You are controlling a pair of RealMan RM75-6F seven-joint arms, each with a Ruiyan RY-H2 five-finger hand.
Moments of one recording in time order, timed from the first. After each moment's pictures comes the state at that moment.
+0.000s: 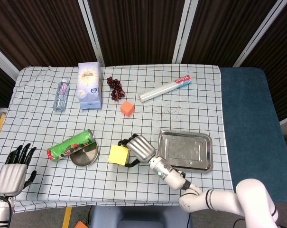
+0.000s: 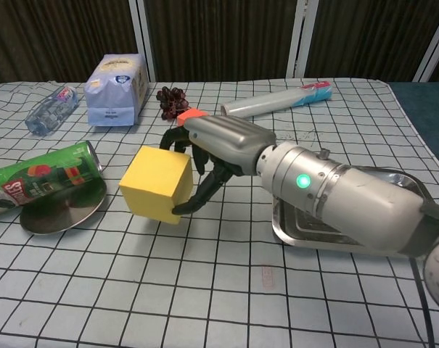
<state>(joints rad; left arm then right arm) -0.11 -1.24 0.00 -1.57 1.47 1.49 0.37 0.87 -1.84 0.20 -1.29 -1.39 0.96 -0.16</state>
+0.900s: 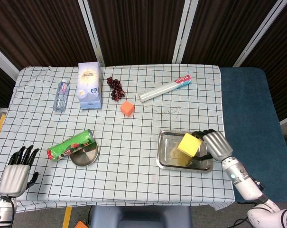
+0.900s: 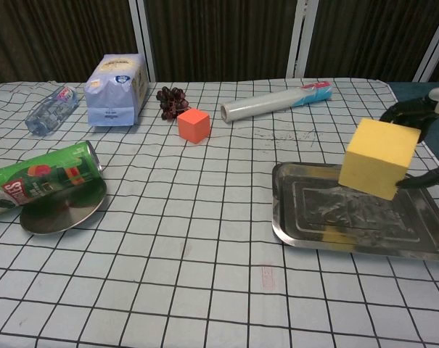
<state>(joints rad) -0.11 -1.25 0.00 -1.59 1.47 1.46 0.41 0.51 -1.28 0.00 -1.48 -1.46 1.17 0.04</state>
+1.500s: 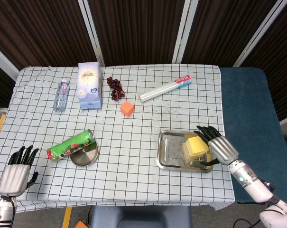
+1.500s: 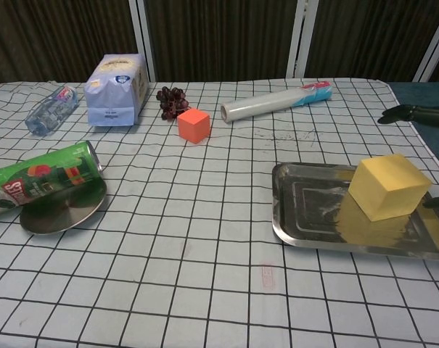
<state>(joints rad) -0.11 -1.25 -0.01 -1.59 1.46 1.46 0.42 0.49 -1.25 -0.04 -1.40 -1.58 1.16 0.18</state>
